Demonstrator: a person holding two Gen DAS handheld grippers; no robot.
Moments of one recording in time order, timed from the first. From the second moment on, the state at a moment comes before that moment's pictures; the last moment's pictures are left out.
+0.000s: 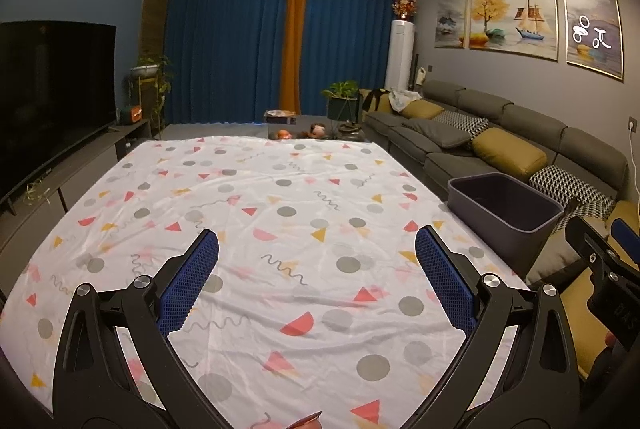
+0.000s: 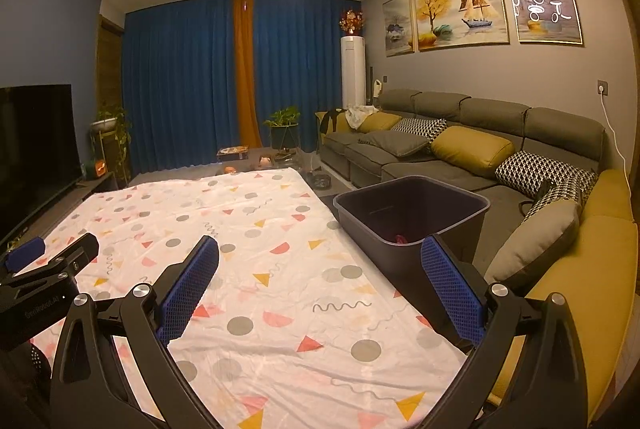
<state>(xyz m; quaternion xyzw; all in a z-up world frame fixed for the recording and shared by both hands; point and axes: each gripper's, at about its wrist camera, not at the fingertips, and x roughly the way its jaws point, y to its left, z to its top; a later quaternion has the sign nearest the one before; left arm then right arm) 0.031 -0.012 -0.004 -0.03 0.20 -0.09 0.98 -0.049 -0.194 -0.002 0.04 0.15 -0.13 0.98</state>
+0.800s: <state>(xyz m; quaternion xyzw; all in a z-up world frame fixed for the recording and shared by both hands) 0.029 -0.017 -0.005 -0.03 0.20 -0.09 0.97 -0.052 -0.197 0.002 0.04 0.14 -0.14 0.98</state>
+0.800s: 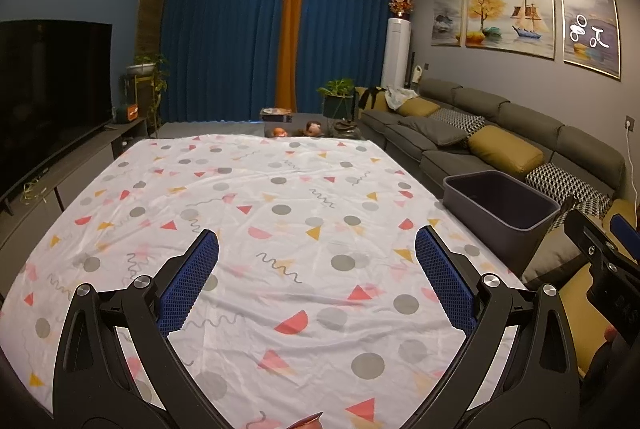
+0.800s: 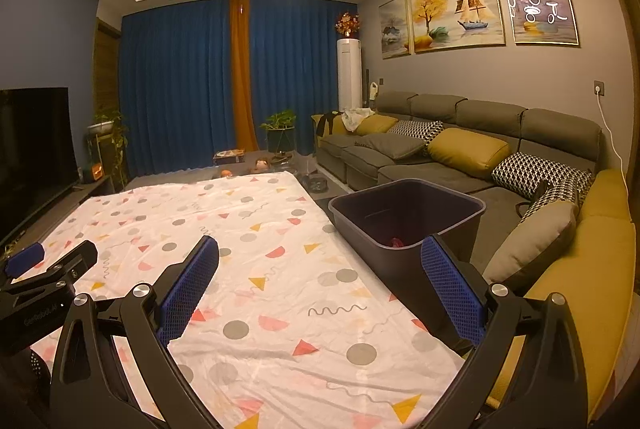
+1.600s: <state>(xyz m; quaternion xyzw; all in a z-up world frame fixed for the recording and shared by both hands) 0.031 -0.019 -0.002 -0.03 0.20 -0.10 0.97 -0.053 -0.201 0.004 0.04 0.14 -0.14 0.98</state>
